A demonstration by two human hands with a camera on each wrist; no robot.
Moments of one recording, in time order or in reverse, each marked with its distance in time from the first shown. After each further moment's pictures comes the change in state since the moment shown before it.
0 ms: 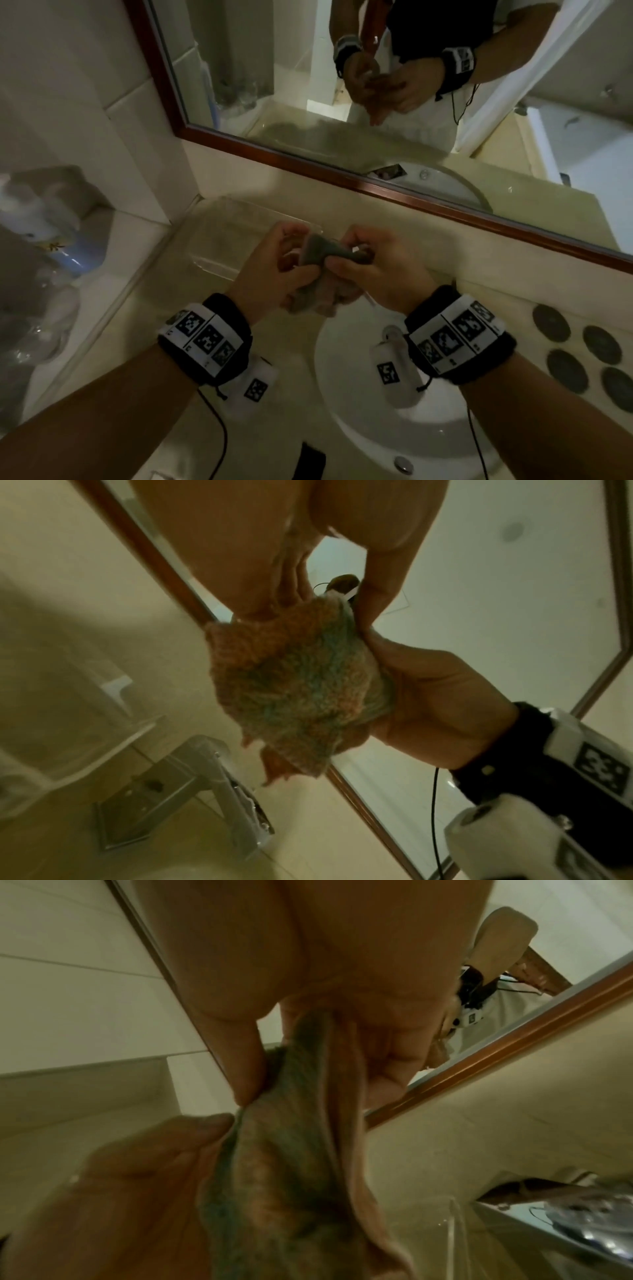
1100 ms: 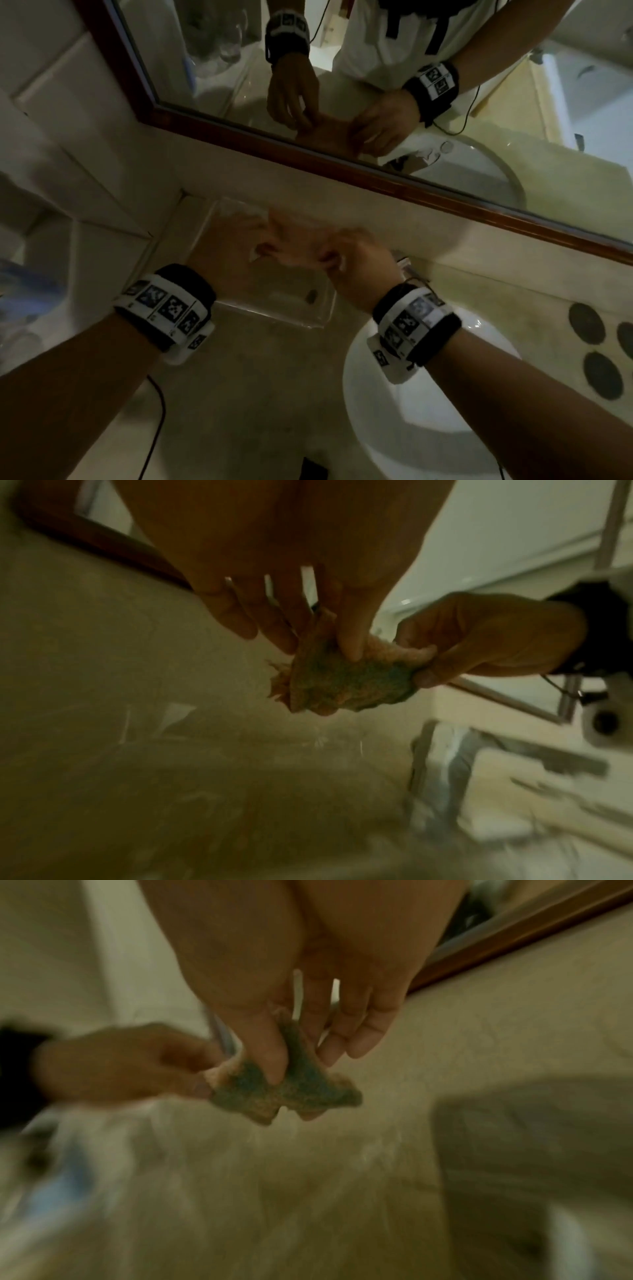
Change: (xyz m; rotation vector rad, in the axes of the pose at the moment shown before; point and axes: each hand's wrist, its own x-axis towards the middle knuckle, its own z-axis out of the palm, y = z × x) left_hand 0.111 -0.061 -0.148 1.102 -0.258 0.209; right_hand 0.132 0.057 0.086 -0.453 -0.022 0.001
